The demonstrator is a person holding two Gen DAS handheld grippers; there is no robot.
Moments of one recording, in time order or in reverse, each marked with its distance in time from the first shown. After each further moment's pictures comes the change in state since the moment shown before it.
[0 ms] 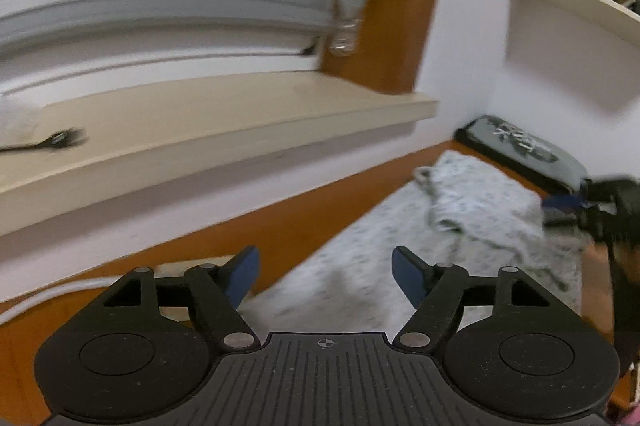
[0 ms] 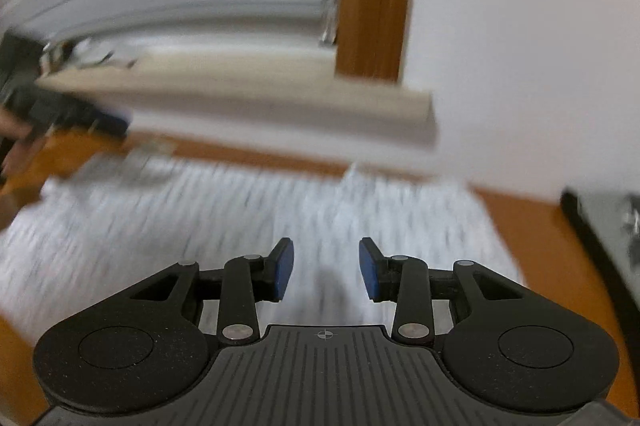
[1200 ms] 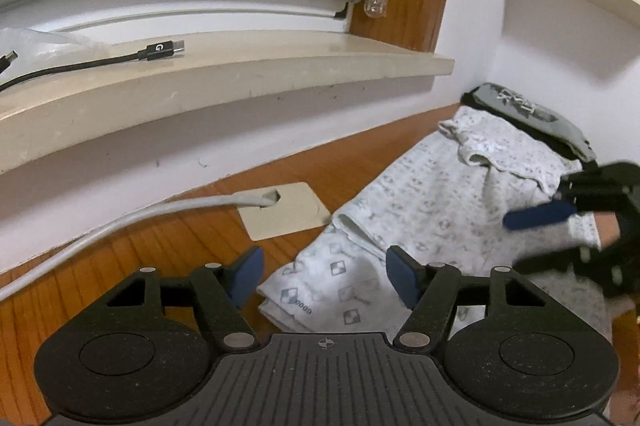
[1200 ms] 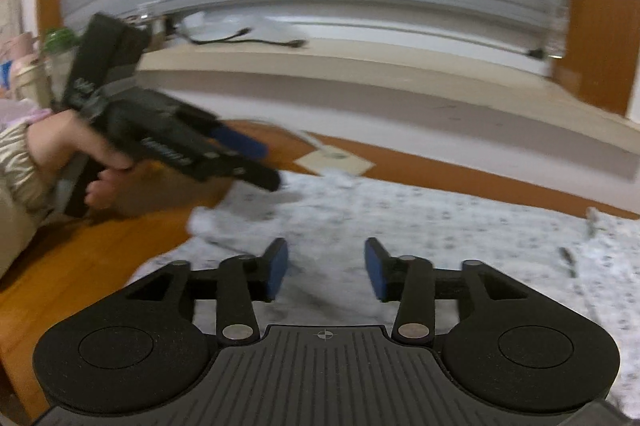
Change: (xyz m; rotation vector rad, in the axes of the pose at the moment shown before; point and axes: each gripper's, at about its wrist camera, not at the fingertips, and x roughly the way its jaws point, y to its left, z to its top) left arm -0.032 0.051 -0.042 0.061 0.041 -0.029; right arm 0.052 0.180 0.029 -0.060 0.016 0.245
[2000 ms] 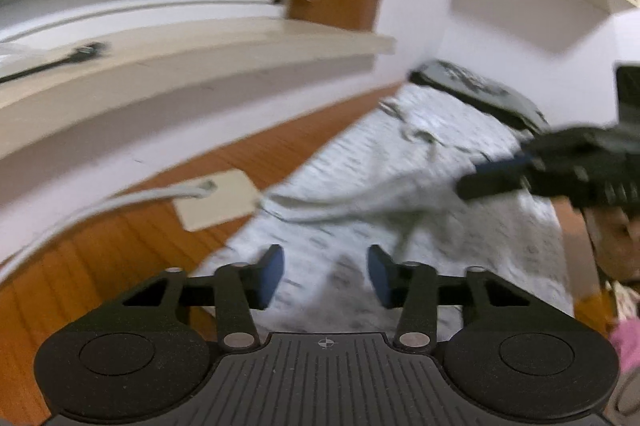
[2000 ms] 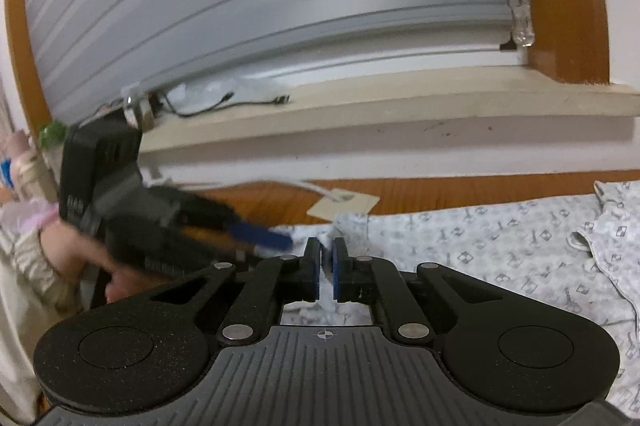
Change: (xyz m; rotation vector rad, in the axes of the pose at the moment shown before) left arm 0.003 -0.027 -0.006 0.100 0.073 -0.152; right arm -0.008 -0.016 0.012 0.243 -0.115 0.025
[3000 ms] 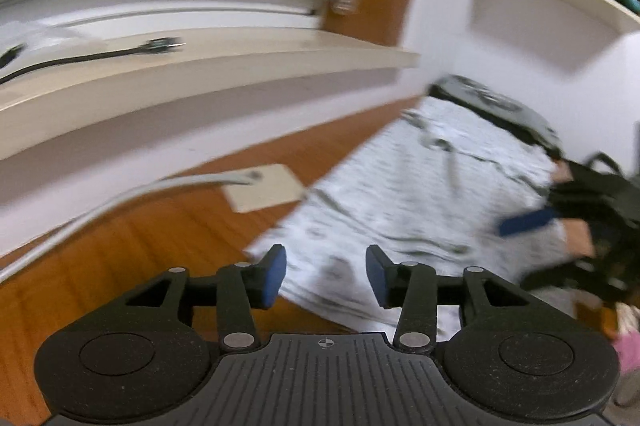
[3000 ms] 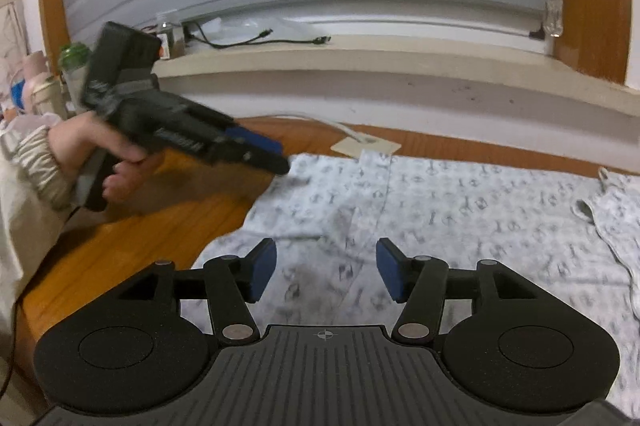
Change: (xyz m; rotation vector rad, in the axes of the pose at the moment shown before) left arm -0.033 0.030 -0.014 -0.104 -0.062 0.098; right arm -0.016 0.023 -0.046 -0.166 0.114 0.006
